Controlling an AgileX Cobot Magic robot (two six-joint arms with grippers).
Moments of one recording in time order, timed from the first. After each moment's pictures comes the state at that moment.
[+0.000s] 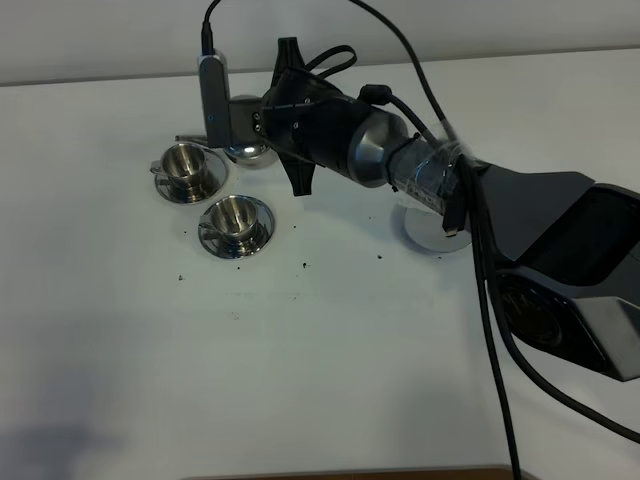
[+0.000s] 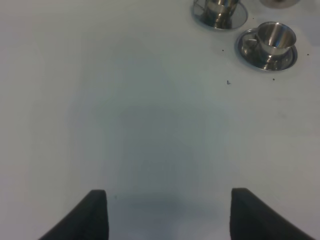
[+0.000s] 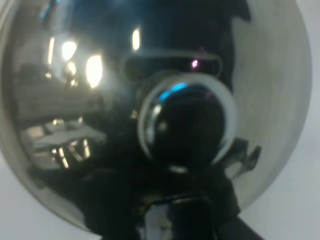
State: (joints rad) left arm -0.07 0.00 -0.46 0.08 1.07 -0.14; right arm 0.90 2.52 -2.19 -0.69 0.69 -0.52
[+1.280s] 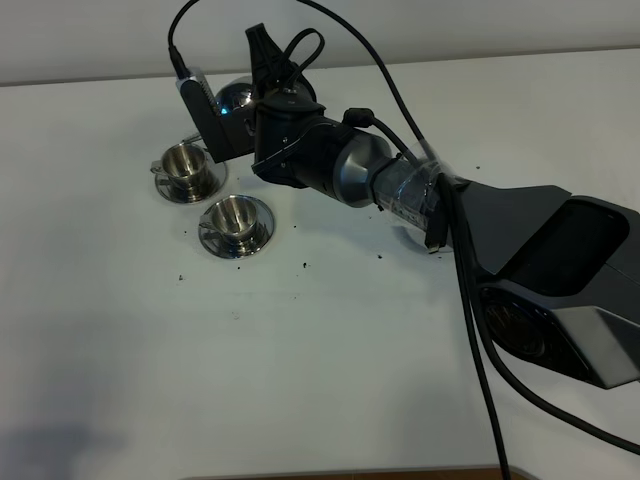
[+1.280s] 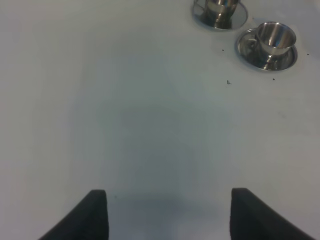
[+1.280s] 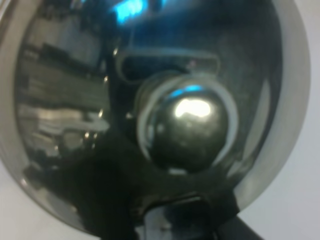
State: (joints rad) left arm -0.07 0.00 -0.46 0.08 1.07 -0.14; right arm 0.92 2.56 -2.19 -1.11 0.62 -0.45
